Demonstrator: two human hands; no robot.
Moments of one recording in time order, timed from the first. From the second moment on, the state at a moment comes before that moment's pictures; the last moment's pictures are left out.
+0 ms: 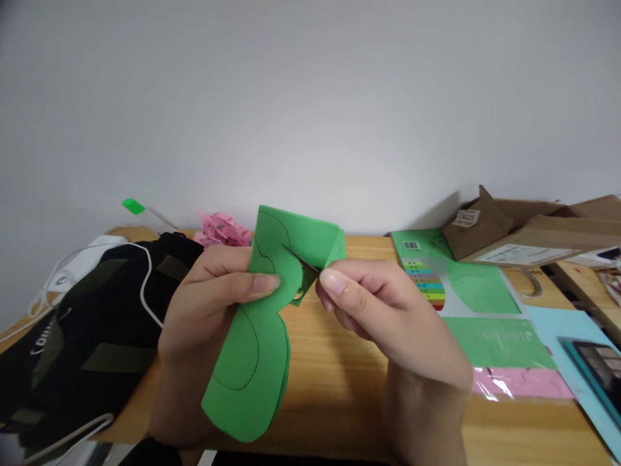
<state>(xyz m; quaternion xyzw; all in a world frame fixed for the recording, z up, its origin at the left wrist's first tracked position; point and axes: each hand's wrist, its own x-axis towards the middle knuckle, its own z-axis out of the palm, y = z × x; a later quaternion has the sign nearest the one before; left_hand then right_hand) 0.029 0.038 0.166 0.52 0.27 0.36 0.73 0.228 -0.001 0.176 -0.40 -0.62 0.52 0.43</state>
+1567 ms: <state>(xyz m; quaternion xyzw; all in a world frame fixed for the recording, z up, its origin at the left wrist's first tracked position) 0.036 0.036 0.166 0.47 0.31 0.40 0.72 0.226 -0.001 0.166 -0.37 -0.57 0.58 0.45</state>
